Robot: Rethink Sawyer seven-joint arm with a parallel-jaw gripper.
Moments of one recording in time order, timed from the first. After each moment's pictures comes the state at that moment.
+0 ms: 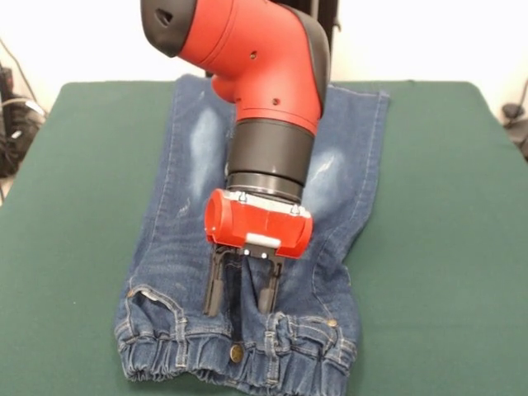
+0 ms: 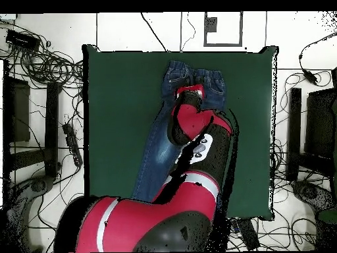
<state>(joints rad) 0.03 -0.13 -0.41 1.15 -0.38 -0.33 2.00</state>
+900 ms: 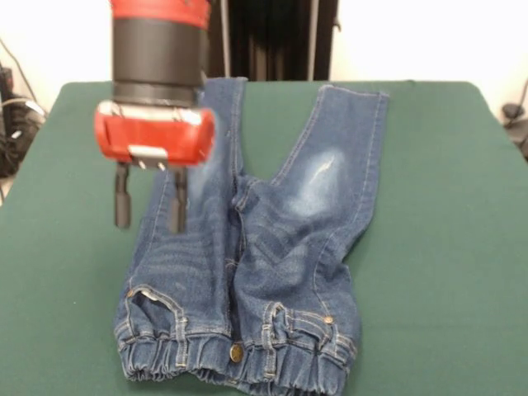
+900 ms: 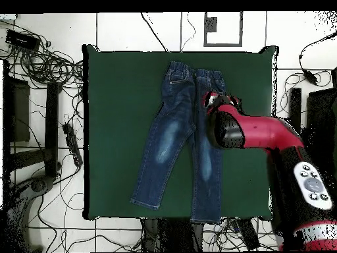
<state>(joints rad) -0.59 -0.58 0.34 1.52 -0.52 0.20 2.00</state>
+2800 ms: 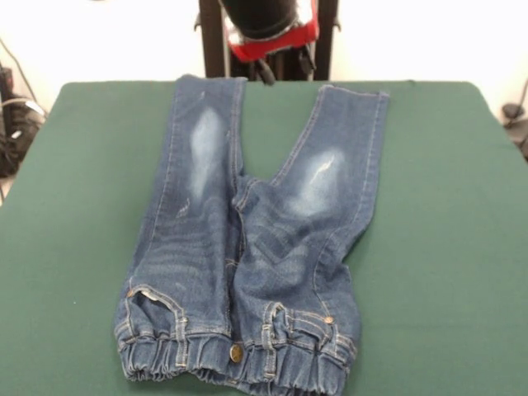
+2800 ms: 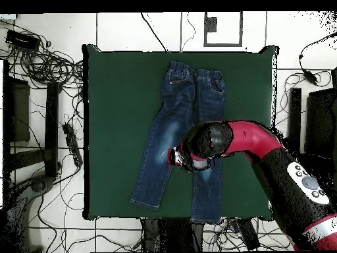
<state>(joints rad) -0.81 -0.54 0.77 1.76 -0.46 1.14 1.86</state>
